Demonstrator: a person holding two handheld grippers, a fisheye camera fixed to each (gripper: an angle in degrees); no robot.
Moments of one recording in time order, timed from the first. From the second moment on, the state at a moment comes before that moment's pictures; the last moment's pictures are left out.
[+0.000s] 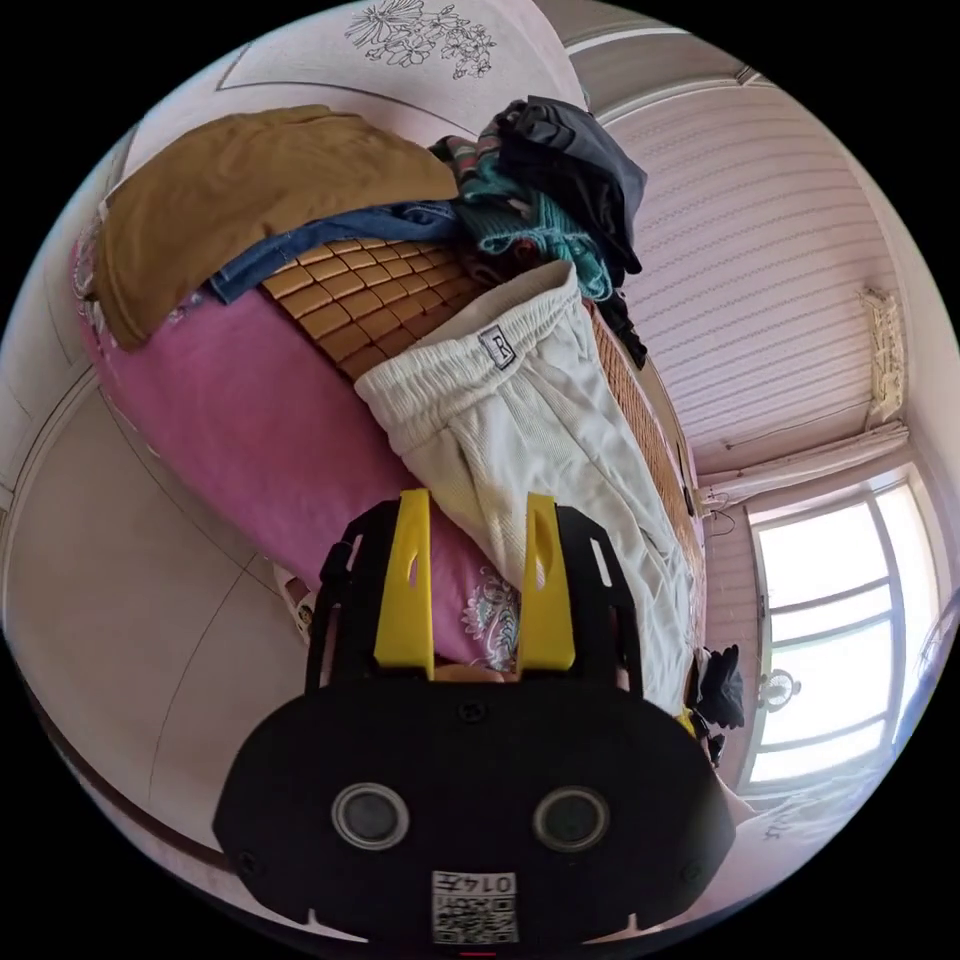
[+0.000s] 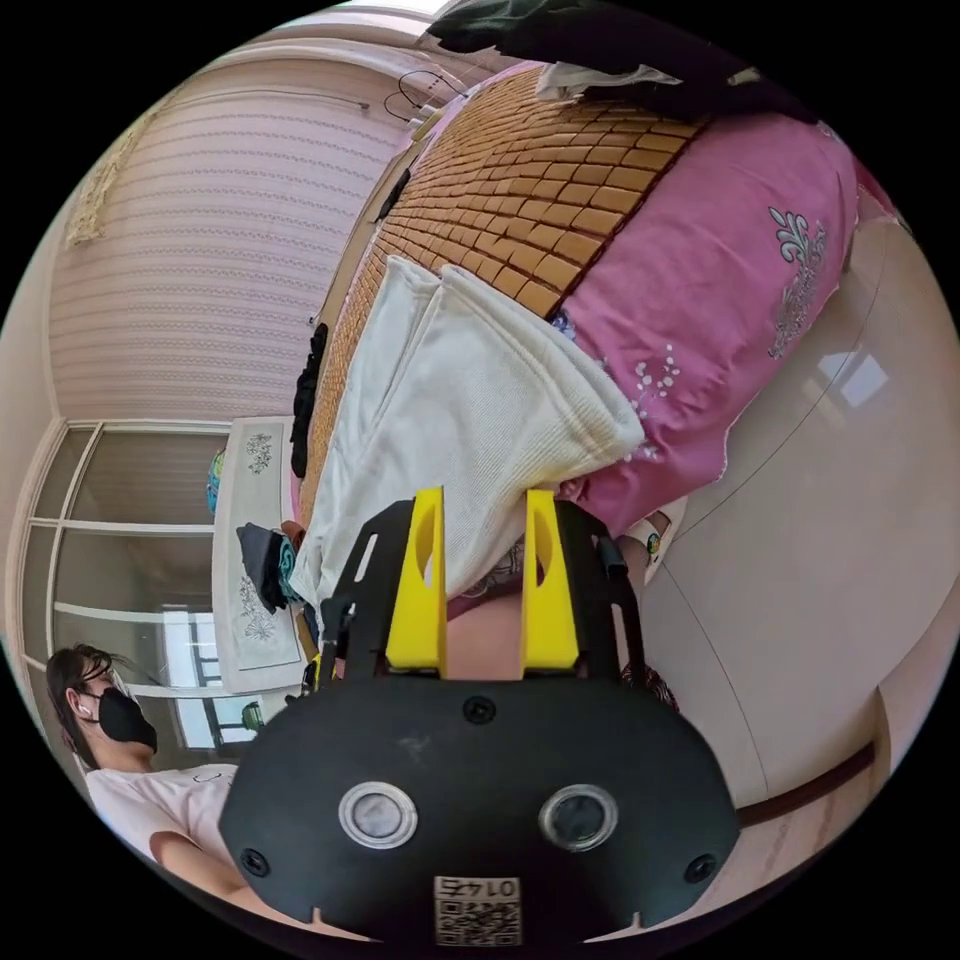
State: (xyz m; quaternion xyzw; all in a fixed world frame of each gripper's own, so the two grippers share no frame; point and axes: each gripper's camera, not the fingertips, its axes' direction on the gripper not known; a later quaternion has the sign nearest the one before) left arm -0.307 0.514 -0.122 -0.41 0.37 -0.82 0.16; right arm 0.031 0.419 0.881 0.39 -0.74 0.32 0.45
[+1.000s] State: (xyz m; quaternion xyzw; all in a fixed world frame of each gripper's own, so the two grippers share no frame) left arm -0.464 0.475 0.040 -0.33 0.43 -0.79 0.28; right arm 0.269 0.343 0.671 0.48 -0.65 0.19 0.56
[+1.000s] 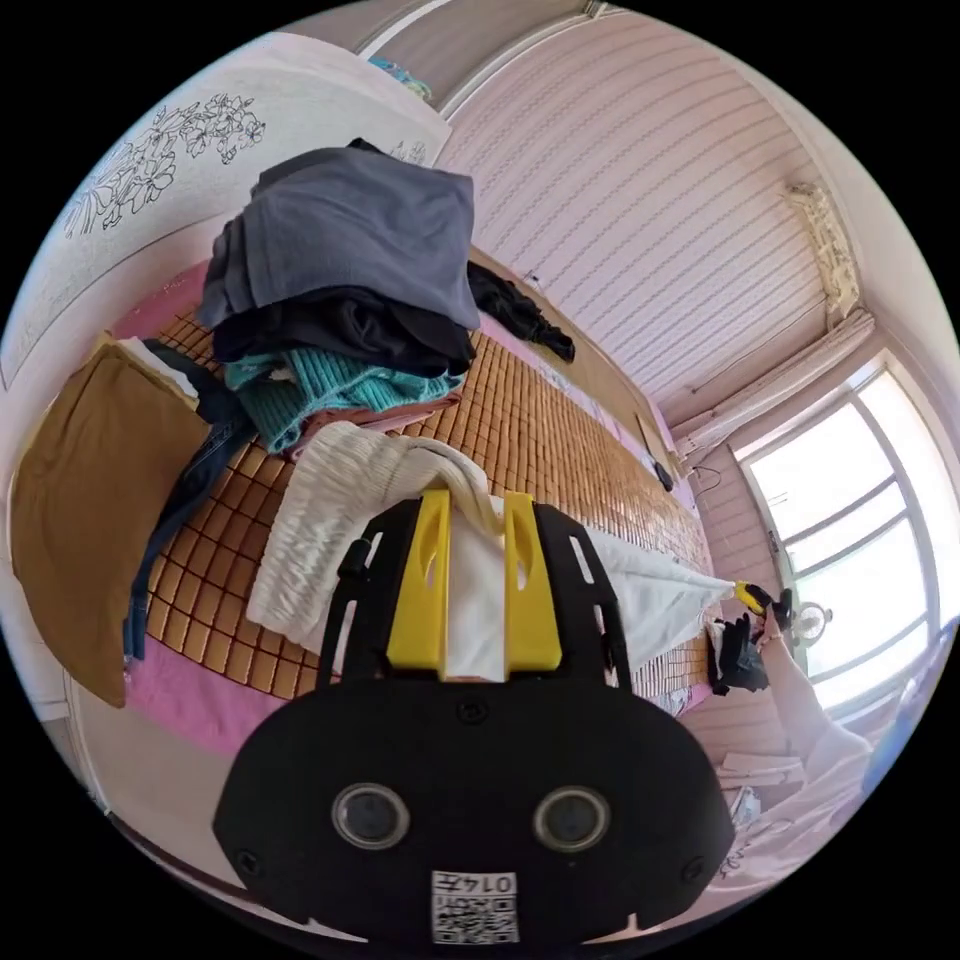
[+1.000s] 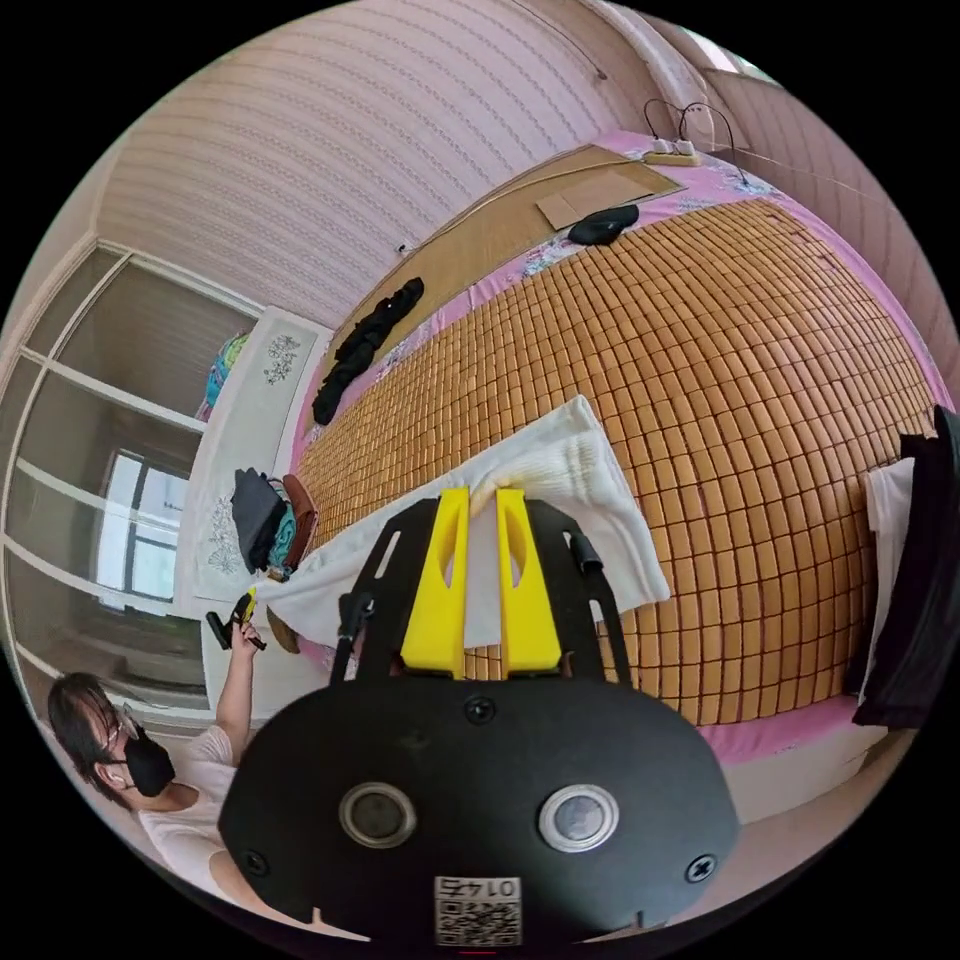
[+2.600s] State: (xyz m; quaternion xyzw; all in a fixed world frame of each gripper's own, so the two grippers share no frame) left arm -0.357 0.005 -0.126 -0.35 0.73 -0.31 0.49; right arm 0.048 0.406 0.882 0.42 -0.73 0.24 0.49
